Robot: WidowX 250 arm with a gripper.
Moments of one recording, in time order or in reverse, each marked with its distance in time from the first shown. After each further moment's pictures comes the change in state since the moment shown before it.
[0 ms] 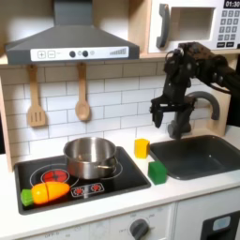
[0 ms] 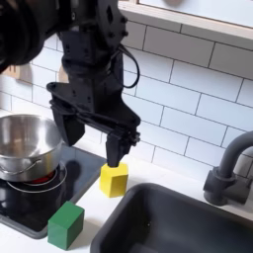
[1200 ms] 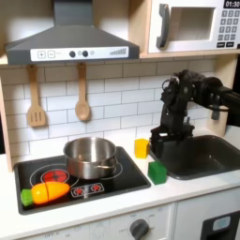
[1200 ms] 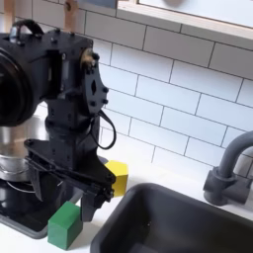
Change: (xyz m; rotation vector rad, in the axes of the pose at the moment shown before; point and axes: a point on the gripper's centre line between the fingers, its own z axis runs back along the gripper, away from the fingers) arm -0.042 0.005 -0.048 0.032 0.159 0.075
